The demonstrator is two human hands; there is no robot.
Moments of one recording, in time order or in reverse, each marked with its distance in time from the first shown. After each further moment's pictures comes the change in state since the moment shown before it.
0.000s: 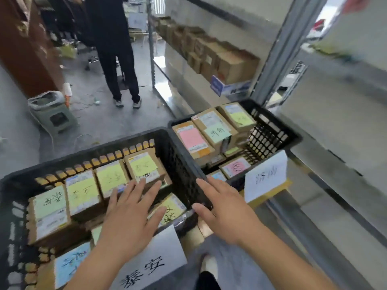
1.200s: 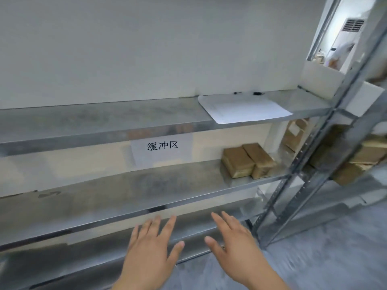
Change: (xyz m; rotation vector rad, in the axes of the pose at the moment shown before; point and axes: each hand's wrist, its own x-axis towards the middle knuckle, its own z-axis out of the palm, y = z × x) left_hand -0.201 0.761 0.229 0.254 -0.243 1.323; right_hand -0.677 0.406 0.099 0.462 0.568 1.391
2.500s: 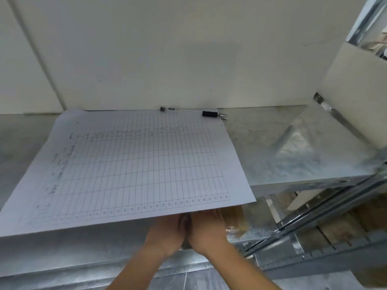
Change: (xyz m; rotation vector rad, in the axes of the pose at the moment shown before) left_hand 0.414 0.263 0.076 -0.498 -0.007 -0.171; right_hand 0.367 0.247 -0.100 -0.147 -0.010 -0.127
